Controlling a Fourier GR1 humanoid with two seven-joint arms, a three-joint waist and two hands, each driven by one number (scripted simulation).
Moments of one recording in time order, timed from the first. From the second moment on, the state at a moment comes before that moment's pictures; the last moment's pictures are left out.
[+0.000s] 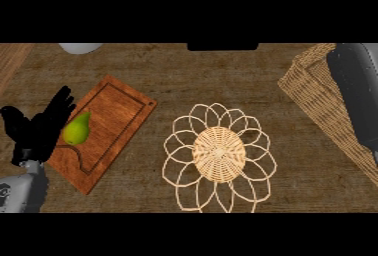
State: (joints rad) left arm -0.19 0.27 0.18 -1.39 0.06 -0.07 0.21; right arm -1.06 -0.42 -0.02 -0.86 1.17 -0.51 1.06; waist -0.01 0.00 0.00
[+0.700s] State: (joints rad) left arm -0.21 0.26 0.18 -1.39 0.05 -0.07 0.23; right arm -0.82 -0.47 -0.19 -0.94 1.16 -0.62 1.00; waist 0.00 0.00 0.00
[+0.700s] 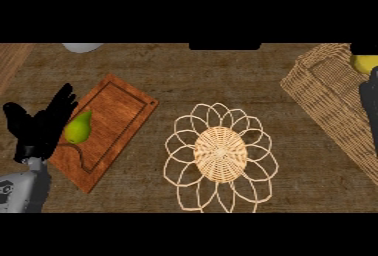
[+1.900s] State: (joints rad) left arm -0.17 0.26 0.20 -1.41 0.04 -0.06 0.23; right arm -0.40 -0.46 -0.49 -1.59 0.86 -0.76 0.93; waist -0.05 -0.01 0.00
